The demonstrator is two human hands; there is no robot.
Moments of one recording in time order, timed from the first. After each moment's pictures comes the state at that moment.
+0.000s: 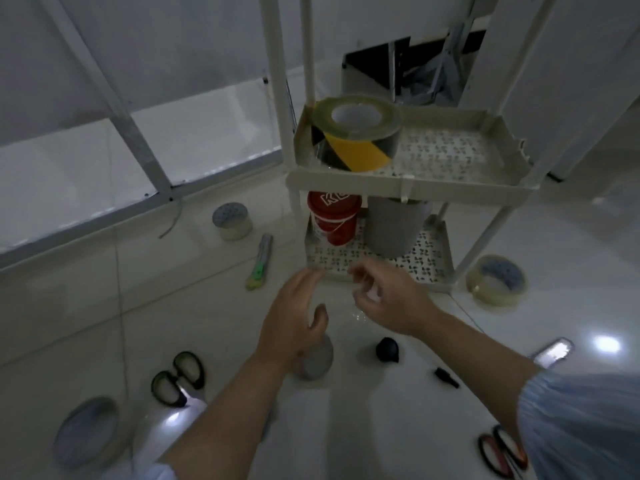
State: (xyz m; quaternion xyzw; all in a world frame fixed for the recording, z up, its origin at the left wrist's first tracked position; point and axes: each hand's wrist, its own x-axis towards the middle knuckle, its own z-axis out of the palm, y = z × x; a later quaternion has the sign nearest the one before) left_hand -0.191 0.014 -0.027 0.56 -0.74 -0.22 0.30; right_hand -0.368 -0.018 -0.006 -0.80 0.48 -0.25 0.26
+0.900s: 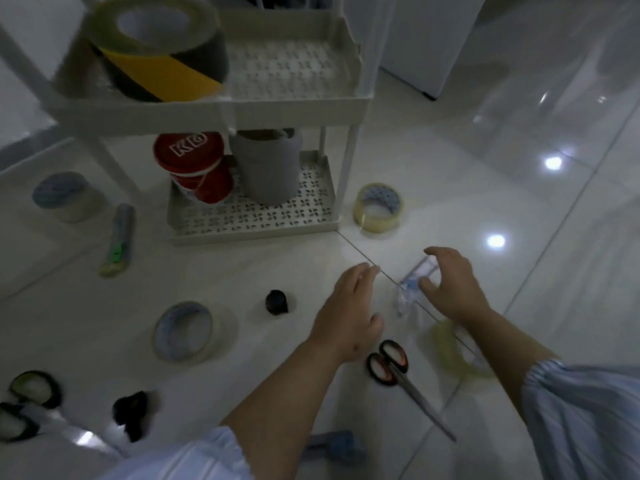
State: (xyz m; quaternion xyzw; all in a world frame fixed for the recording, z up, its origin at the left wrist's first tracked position) left_hand -0.406 0.064 -0.065 0.42 -0.81 -0.40 0.11; right_hand -0.609 0.080 -0.090 -0.56 0.80 -0.15 0.18
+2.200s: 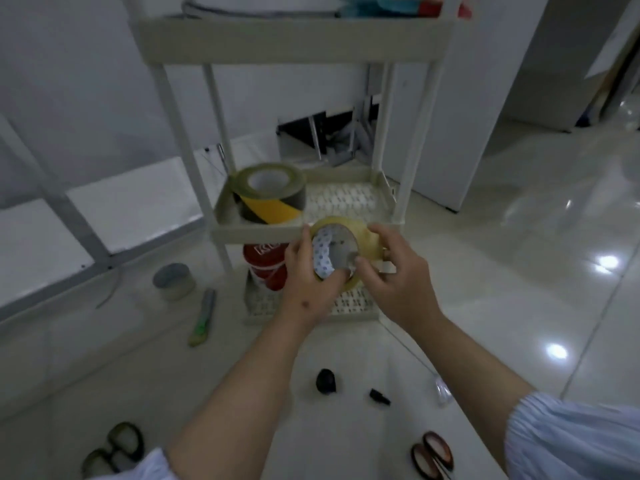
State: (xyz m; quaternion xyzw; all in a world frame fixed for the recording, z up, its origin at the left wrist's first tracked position) left_hand -0.315 -0.003 0.084 0.49 -0.63 -0.43 0.41; right_hand -0.451 0.021 0.091 -0.65 0.55 -0.51 0.10
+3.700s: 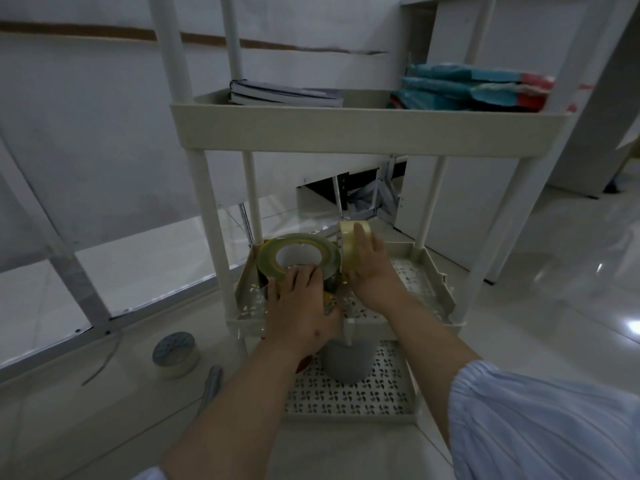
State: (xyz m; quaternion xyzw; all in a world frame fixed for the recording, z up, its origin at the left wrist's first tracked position) left_hand -0.276 -0.138 0.093 0.59 -0.78 -0.08 0.19; right_hand -0.407 -0.165 0.125 -0.68 0.67 -0.25 0.18
